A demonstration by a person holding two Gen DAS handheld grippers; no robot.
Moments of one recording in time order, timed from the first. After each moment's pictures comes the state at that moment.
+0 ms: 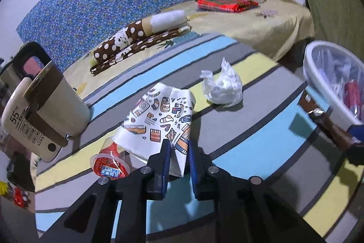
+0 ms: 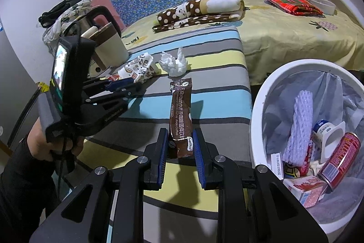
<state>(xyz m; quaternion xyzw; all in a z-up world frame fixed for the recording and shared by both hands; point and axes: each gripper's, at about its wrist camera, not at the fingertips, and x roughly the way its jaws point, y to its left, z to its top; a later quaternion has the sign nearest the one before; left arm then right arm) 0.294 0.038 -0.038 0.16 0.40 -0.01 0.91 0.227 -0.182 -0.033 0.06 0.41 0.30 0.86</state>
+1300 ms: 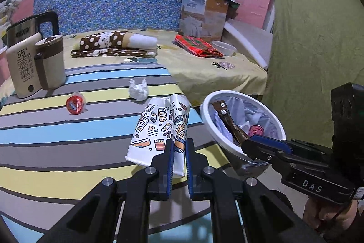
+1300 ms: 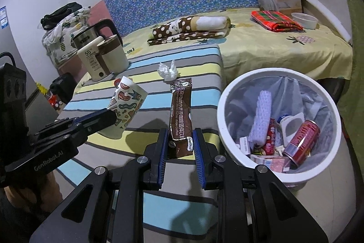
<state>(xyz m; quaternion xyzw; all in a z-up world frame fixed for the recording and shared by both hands) 0.144 -0.018 0.023 -0.06 0.34 -0.11 0.93 0.178 -0.216 -0.001 0.05 0.37 0.26 0.89</state>
